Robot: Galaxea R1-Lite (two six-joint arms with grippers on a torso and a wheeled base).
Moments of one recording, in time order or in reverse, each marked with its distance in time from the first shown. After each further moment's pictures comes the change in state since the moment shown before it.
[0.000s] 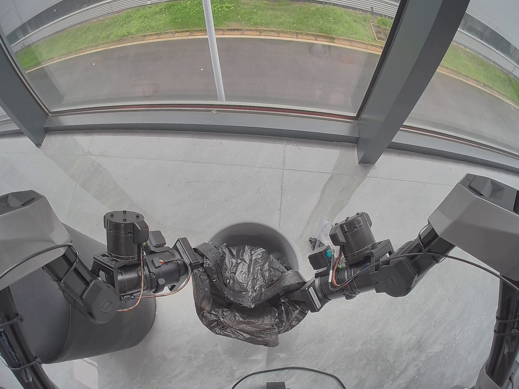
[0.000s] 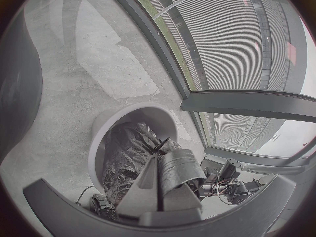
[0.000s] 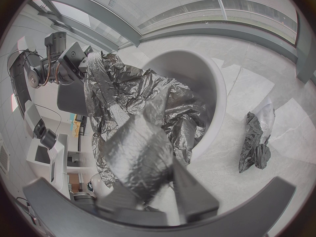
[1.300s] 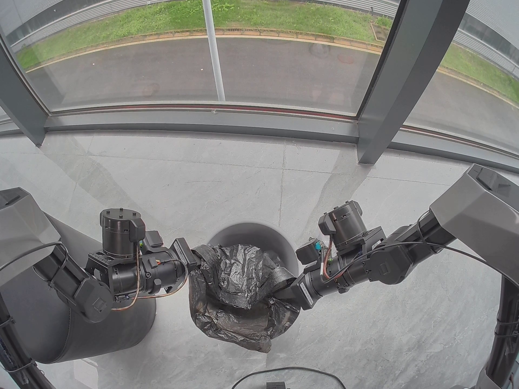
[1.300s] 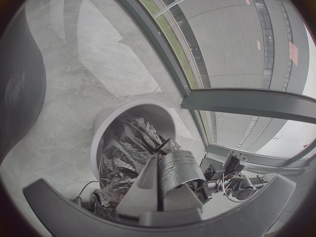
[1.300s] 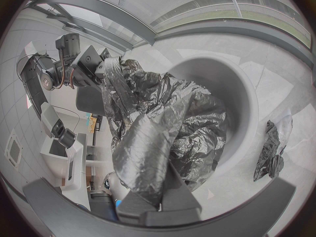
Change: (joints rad) left arm -0.006 -0.057 0.006 0.082 0.000 0.000; right arm 0.028 -0.013 -0.132 0.181 0.139 -0.023
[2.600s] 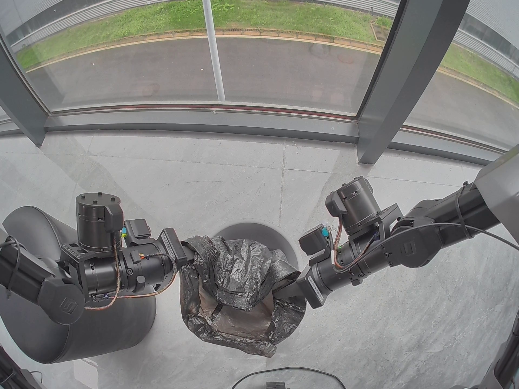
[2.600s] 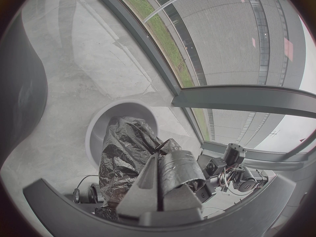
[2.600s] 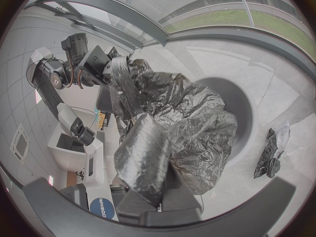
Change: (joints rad) left arm -0.053 -0.233 0.016 0.183 0.025 0.001; right arm 0.041 -0.168 -0.038 0.226 0.044 -0.024
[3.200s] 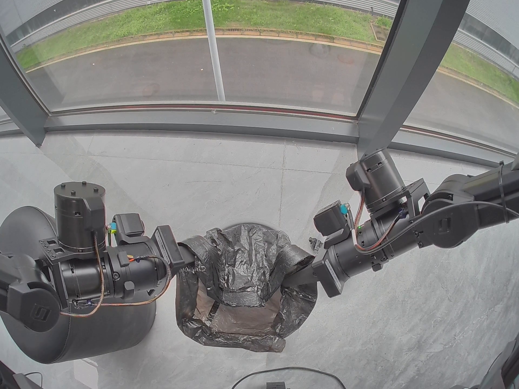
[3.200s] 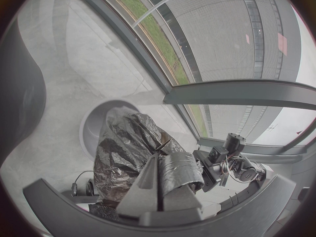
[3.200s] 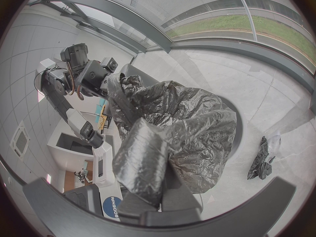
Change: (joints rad) left arm -0.096 -0.171 -0.026 0.170 0.053 -0.002; right arm 0.003 -0.137 -0.032 0.122 0.006 -0.004
